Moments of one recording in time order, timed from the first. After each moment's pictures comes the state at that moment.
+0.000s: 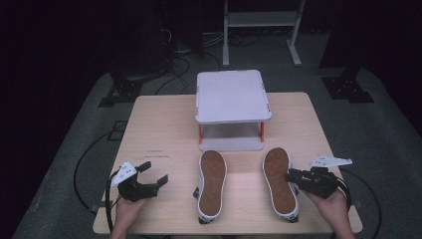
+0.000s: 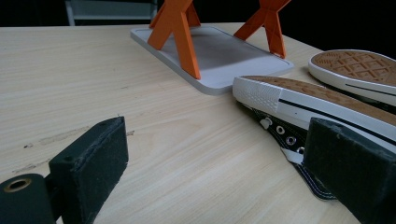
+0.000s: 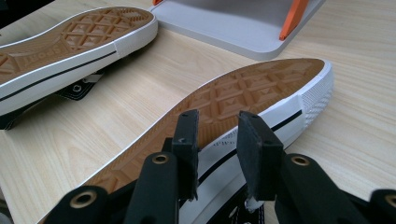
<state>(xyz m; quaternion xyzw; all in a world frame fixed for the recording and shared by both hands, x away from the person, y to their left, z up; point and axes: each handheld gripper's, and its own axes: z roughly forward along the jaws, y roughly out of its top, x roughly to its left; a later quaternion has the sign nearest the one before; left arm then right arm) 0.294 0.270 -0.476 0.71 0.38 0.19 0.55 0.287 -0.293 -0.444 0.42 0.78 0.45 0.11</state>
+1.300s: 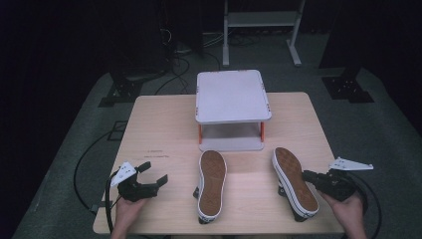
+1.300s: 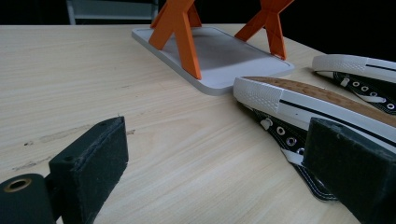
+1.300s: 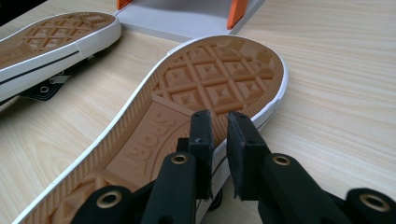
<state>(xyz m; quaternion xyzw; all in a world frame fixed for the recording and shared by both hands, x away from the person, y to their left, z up) 0.294 0.271 -0.476 0.71 0.39 0.19 0.56 0.278 -0.336 -0.452 0.46 0.75 0.45 0.13</state>
